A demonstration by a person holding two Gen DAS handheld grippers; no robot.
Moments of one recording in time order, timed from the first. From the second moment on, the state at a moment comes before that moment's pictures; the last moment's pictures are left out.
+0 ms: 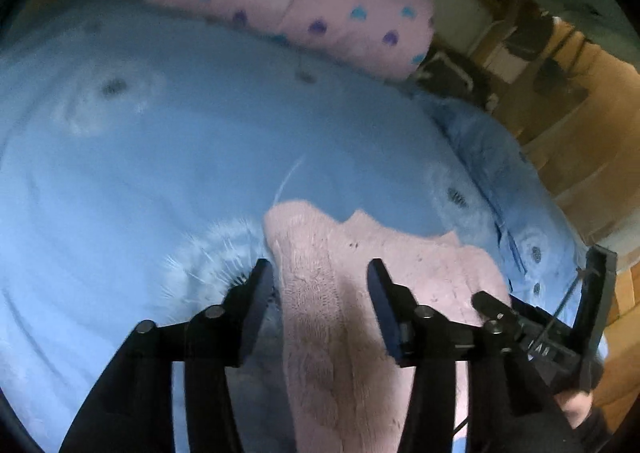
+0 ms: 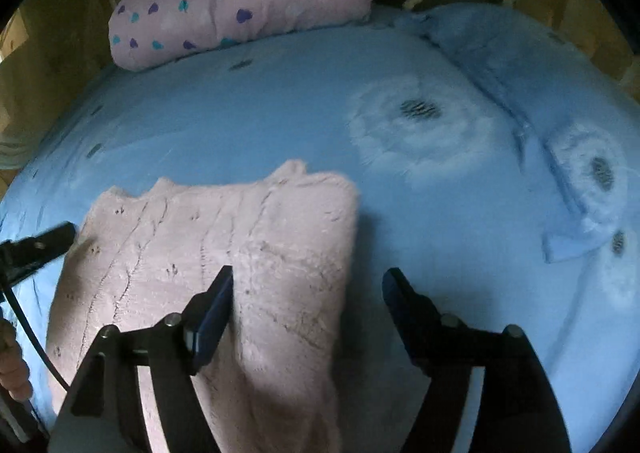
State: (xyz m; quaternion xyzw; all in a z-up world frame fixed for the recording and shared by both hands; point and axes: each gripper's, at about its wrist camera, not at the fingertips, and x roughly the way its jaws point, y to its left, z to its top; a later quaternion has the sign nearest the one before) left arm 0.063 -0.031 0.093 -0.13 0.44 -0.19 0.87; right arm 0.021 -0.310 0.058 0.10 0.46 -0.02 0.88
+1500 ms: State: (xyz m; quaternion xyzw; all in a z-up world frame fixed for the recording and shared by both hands) left arm -0.088 -0.053 0.026 0.04 0.47 -0.13 0.87; right arm -0.122 -0.261 0.011 0.01 0.50 -0.07 0.86
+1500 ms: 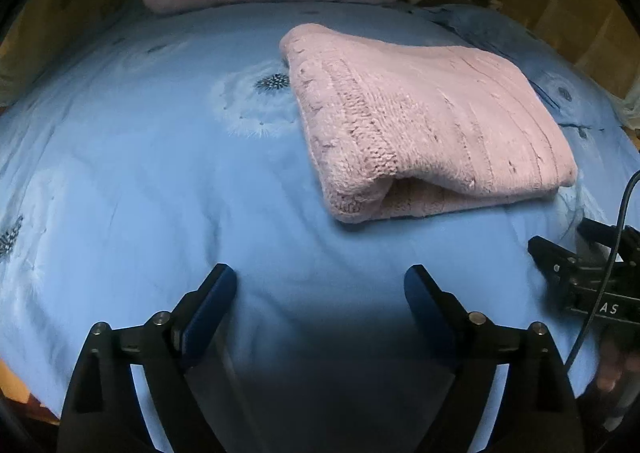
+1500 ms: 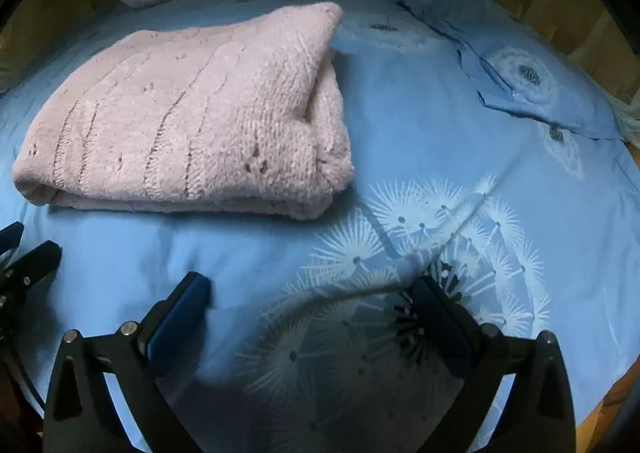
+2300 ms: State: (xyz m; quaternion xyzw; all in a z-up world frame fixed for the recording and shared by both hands) left arm -0.075 -0.073 0.023 0.05 0.50 -0.11 0.86; right arm -0.120 -0.259 0.011 0.01 0.50 -0.08 0.86
